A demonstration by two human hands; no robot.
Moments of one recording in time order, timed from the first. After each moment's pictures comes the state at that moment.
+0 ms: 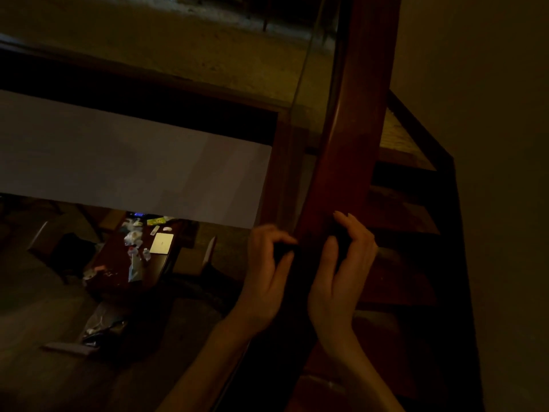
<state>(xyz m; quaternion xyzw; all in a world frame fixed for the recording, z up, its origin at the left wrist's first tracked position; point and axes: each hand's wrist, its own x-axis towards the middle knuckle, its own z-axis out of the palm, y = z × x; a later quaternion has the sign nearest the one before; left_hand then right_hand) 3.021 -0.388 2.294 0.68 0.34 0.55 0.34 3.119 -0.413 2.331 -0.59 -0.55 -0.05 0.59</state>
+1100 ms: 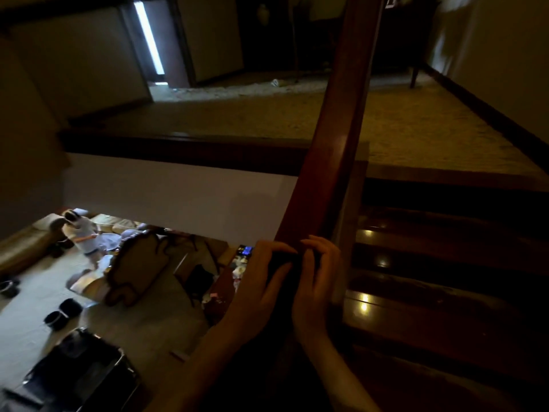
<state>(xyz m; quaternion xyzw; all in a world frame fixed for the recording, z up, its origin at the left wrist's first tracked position) 3.052 -0.487 2.354 0.72 0.43 0.51 0.18 3.145 -0.460 2.321 -0.40 -0.49 0.25 0.73</state>
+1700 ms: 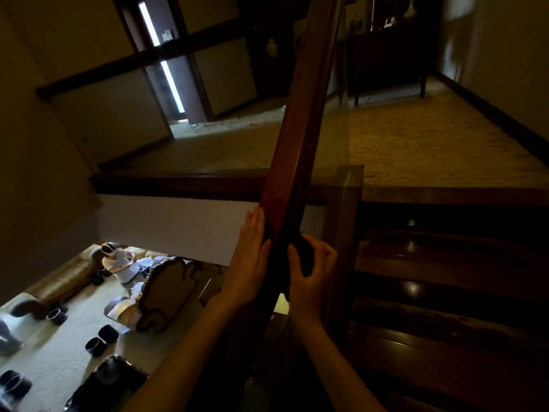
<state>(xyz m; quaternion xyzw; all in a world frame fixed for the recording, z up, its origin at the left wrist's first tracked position) 3.118 -0.363 2.396 0.72 0.58 0.38 0.08 3.226 -0.369 2.361 -0.42 -0.43 0.31 0.74</state>
